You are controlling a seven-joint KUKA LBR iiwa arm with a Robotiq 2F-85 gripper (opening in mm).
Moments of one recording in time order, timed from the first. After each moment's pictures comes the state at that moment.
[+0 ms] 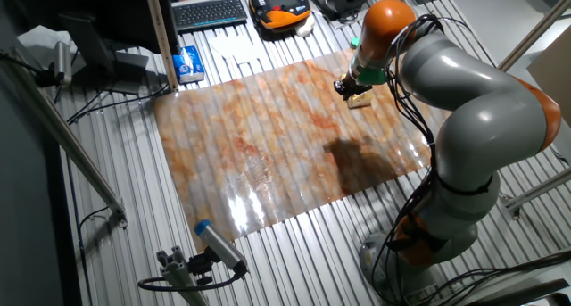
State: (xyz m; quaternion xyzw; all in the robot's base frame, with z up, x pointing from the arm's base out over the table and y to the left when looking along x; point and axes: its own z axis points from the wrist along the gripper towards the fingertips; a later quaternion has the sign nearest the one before) arm 0.519 0.001 0.241 0.12 0.99 0.01 0.06
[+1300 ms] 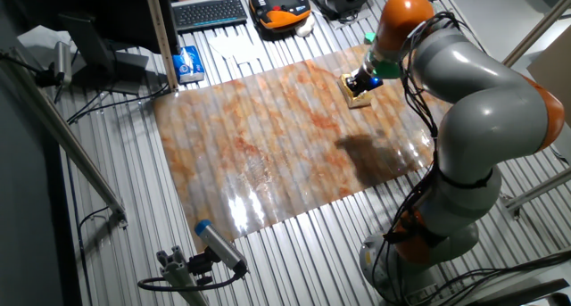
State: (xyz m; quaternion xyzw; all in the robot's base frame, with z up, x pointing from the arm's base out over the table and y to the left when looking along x) arm 0.520 -0.044 0.240 0.10 0.99 0.04 0.05
